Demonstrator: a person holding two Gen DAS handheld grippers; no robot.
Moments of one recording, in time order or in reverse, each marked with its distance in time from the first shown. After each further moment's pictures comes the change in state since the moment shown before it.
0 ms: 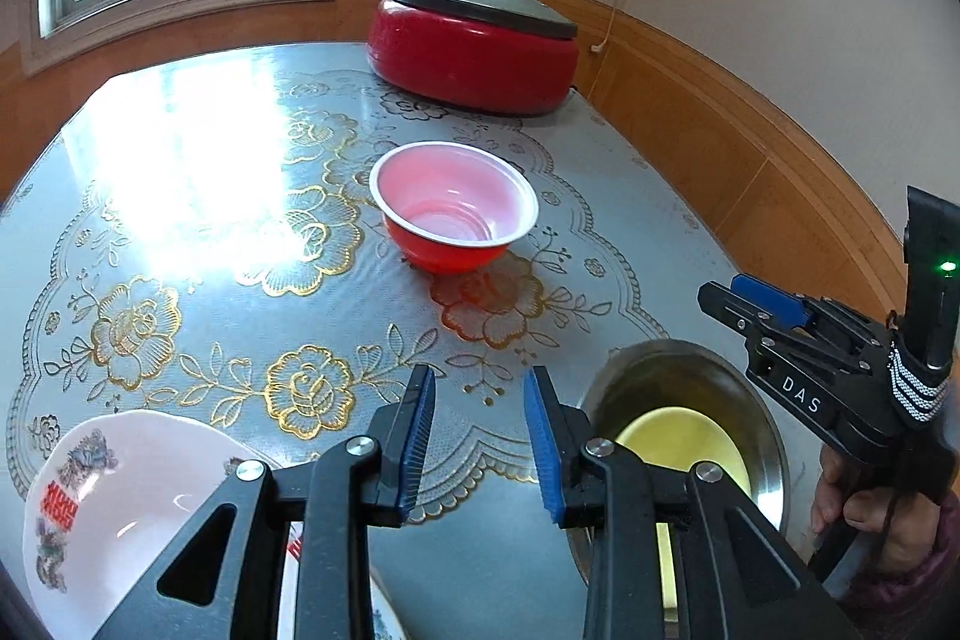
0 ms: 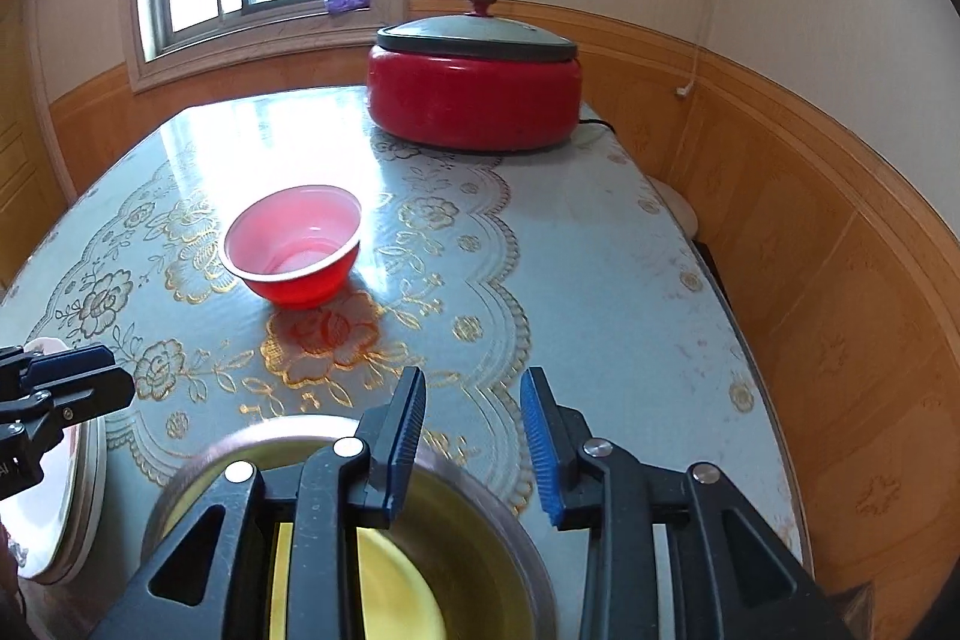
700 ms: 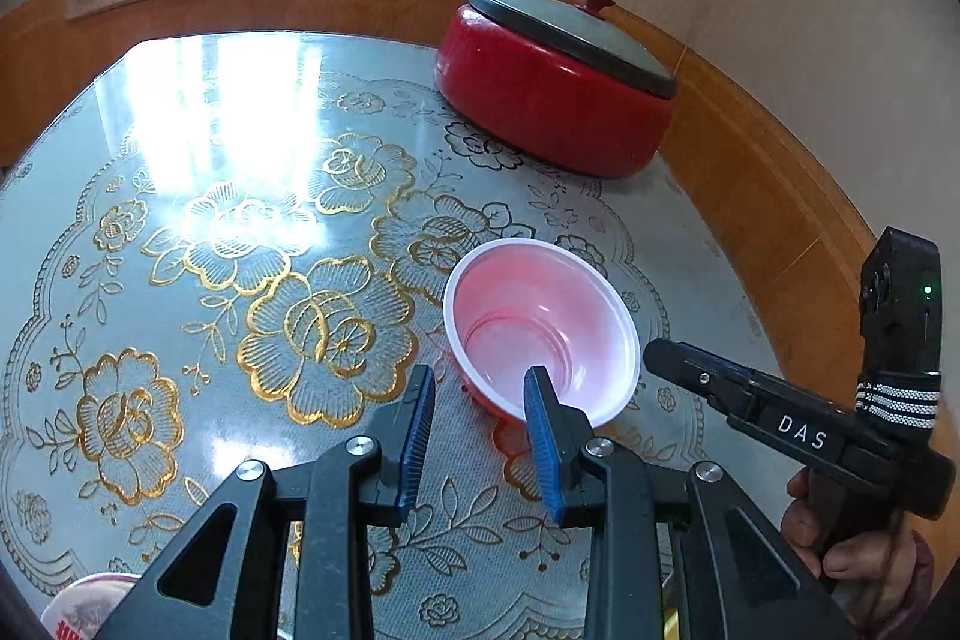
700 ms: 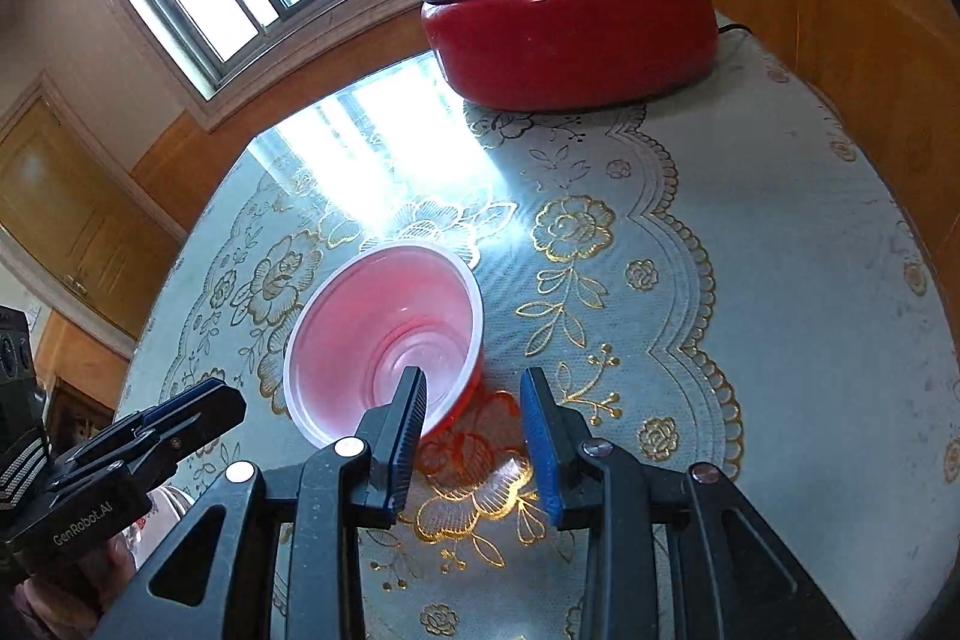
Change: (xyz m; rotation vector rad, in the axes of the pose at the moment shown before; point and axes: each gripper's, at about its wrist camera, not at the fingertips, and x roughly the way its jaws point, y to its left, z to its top) left arm 0.054 0.041 0.078 -0.148 -0.008 0.040; right arm 0.109 0.008 0.075 0.212 0.178 0.401
